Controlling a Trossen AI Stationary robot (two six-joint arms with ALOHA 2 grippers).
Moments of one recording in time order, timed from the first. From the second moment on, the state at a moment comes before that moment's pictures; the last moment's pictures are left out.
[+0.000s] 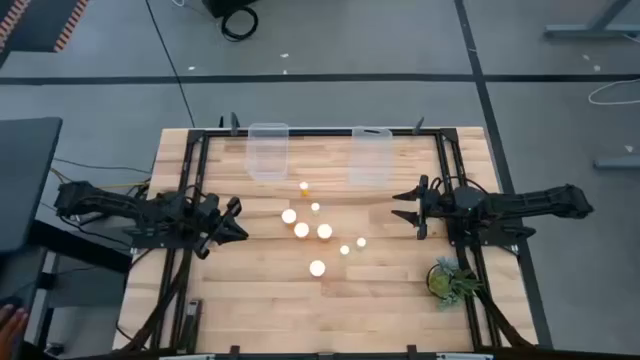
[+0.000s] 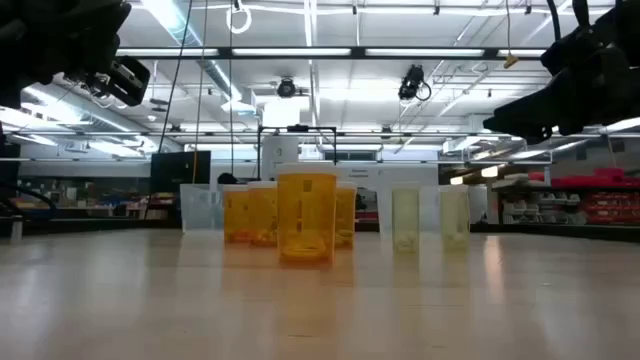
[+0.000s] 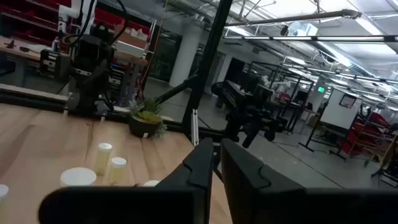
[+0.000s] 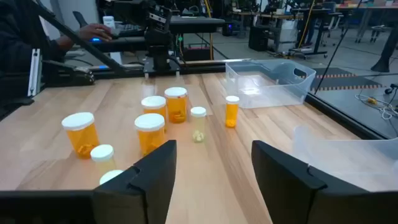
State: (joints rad) left arm -0.13 0.39 0.01 0.57 0.22 -0.37; right arm 0.03 0.24 0.01 0.11 0.20 0.03
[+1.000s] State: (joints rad) left arm -0.13 0.39 0.01 0.57 0.22 -0.37; right arm 0.03 0.24 0.01 0.11 0.20 0.03
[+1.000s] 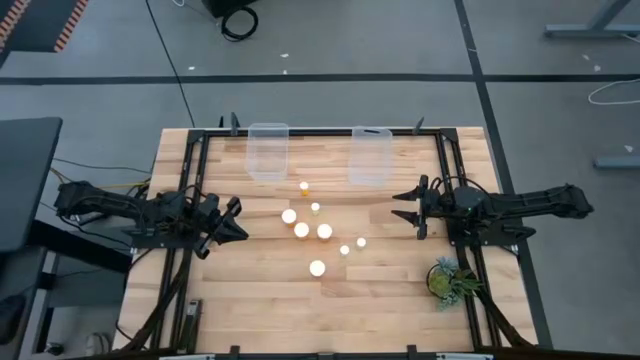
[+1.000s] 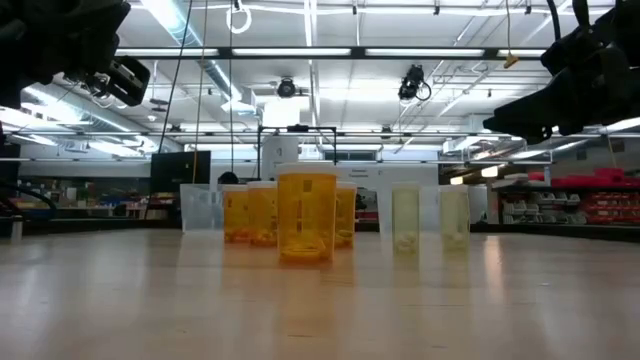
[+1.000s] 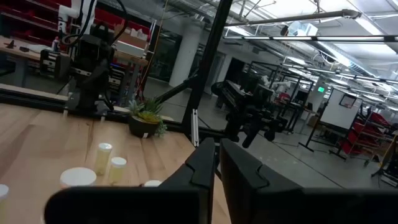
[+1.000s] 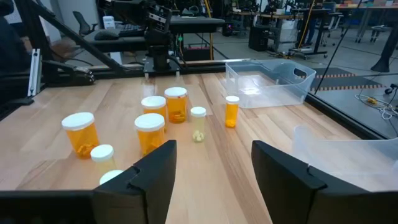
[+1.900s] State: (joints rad) left arm -0.13 0.39 0.01 0.57 0.22 -0.37; right arm 0.03 0.24 0.01 0.11 0.20 0.03
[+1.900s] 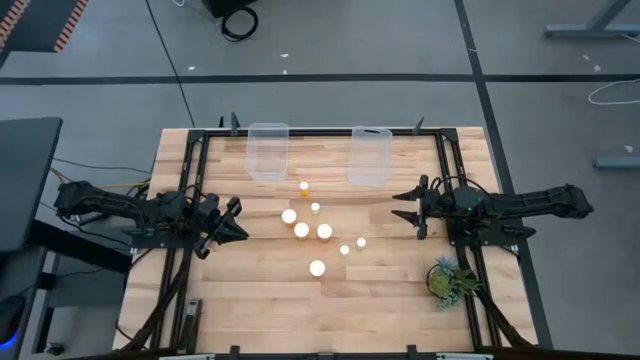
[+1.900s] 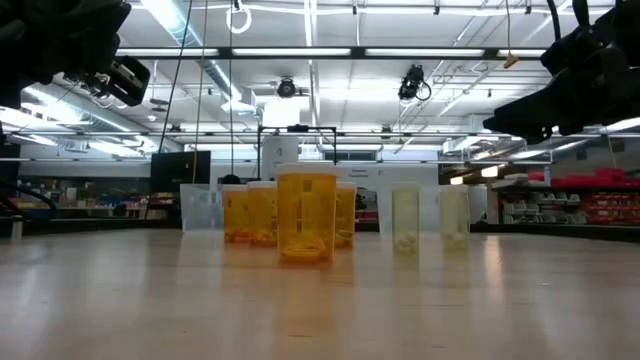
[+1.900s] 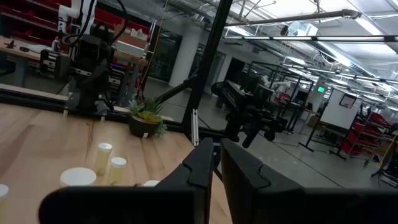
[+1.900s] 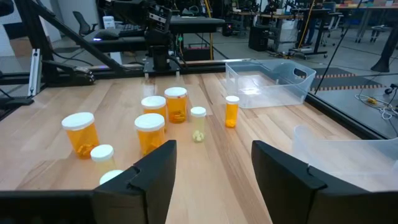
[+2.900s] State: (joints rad) left arm -0.13 0.39 0.01 0.66 -0.12 -0.25; right arm 0.03 0.24 0.01 0.11 0.20 0.03
